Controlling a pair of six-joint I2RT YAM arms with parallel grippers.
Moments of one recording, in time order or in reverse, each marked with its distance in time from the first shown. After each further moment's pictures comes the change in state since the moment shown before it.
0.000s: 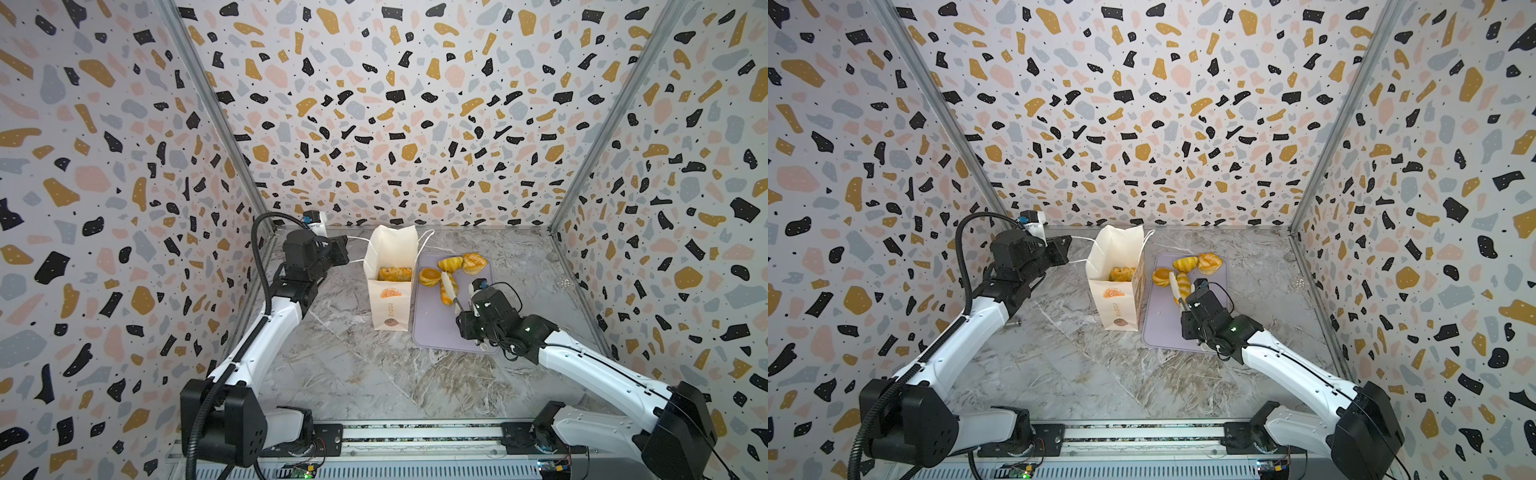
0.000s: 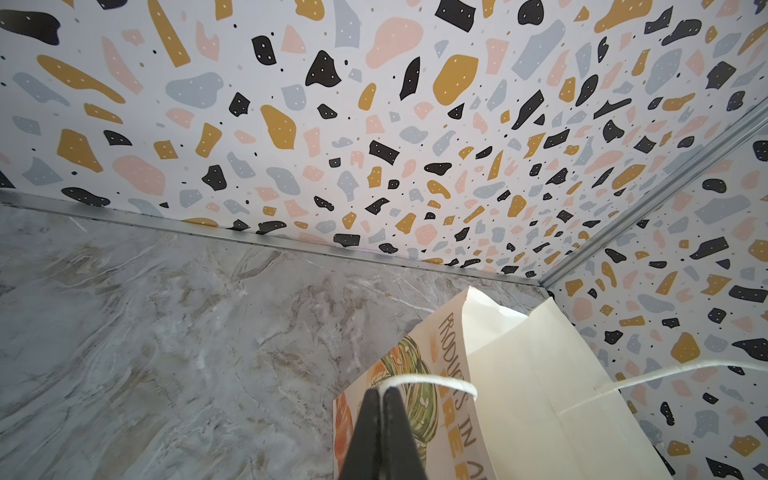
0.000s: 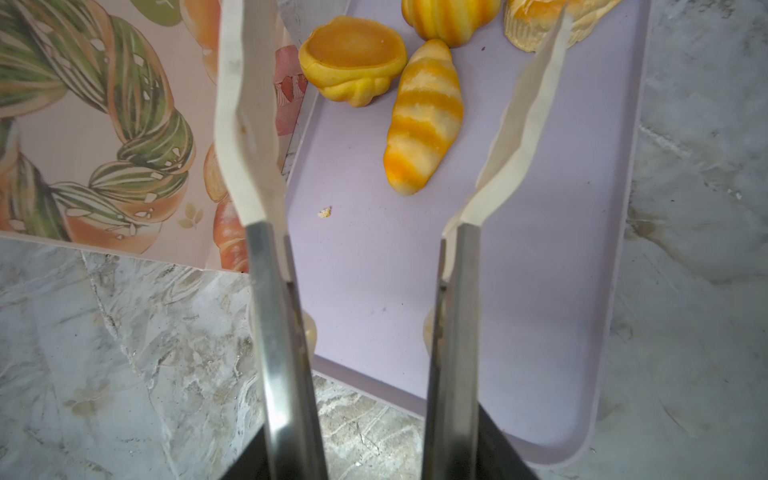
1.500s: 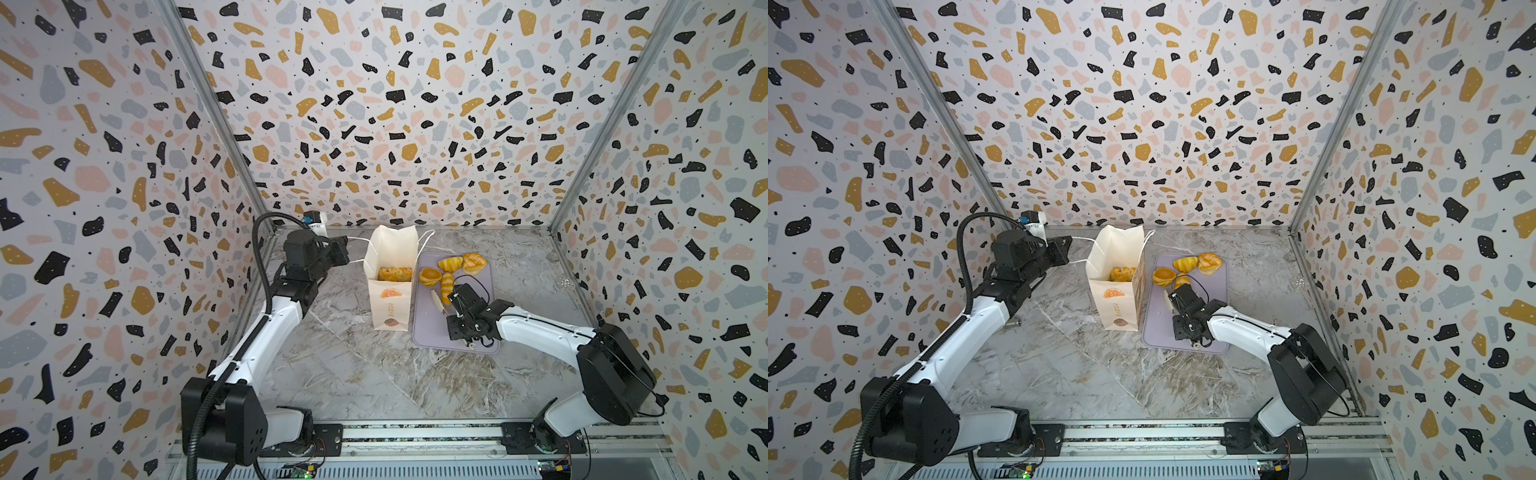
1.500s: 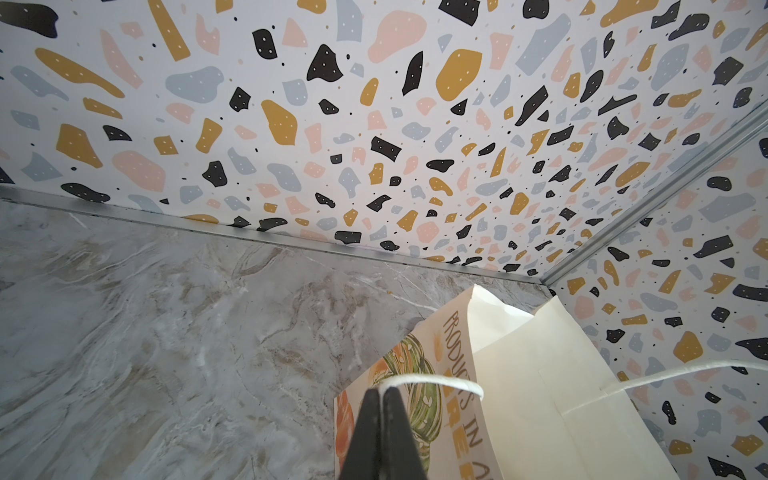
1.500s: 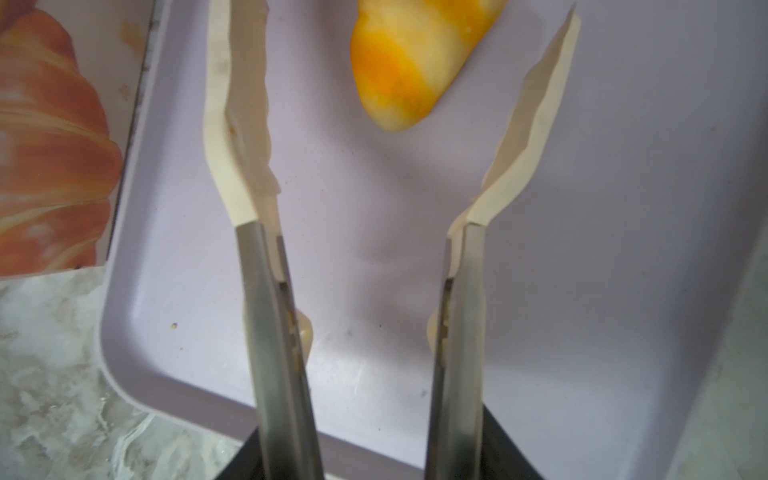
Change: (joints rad) left arm 0.000 0.006 0.000 -0.002 0.000 0.000; right arm -0.039 0.390 0.094 0.008 -0.035 -0.068
